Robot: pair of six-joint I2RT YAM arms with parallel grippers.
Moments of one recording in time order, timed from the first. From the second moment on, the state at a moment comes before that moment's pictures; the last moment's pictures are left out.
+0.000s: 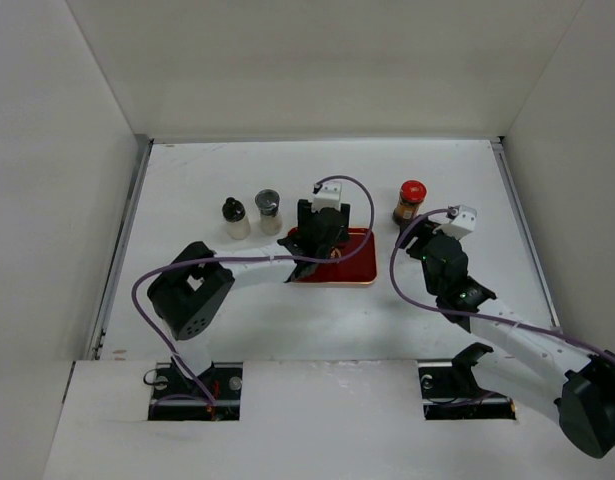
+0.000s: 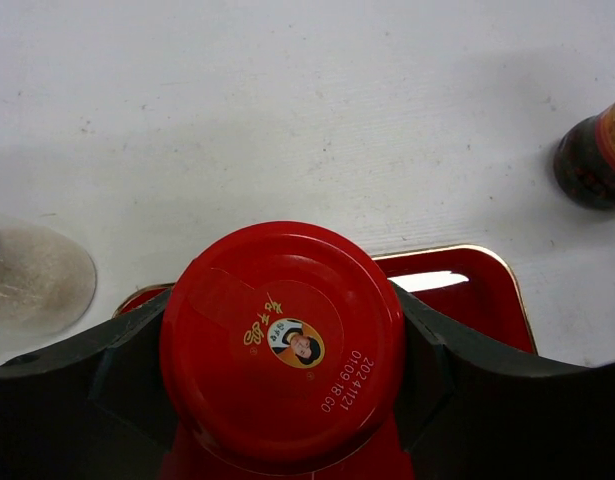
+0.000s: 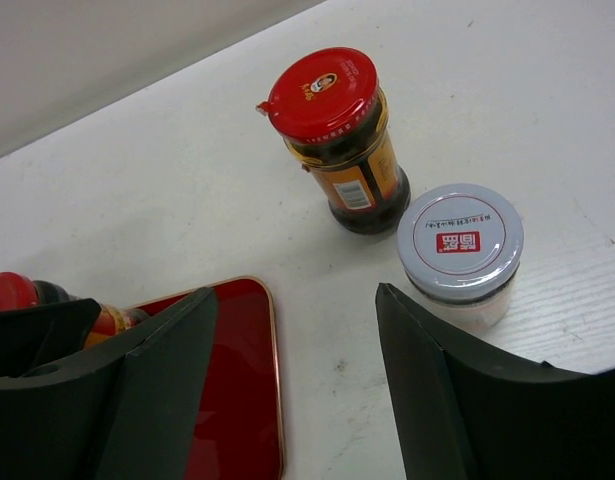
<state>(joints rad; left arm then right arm) -0.87 1.77 1.03 0.29 -0.63 -0.35 0.55 0.94 0.44 0.27 0.60 0.52</state>
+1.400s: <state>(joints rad) -0.59 1.47 0.97 0.14 -0.61 -0.35 0.55 0.95 0.44 0.27 0.60 0.52</state>
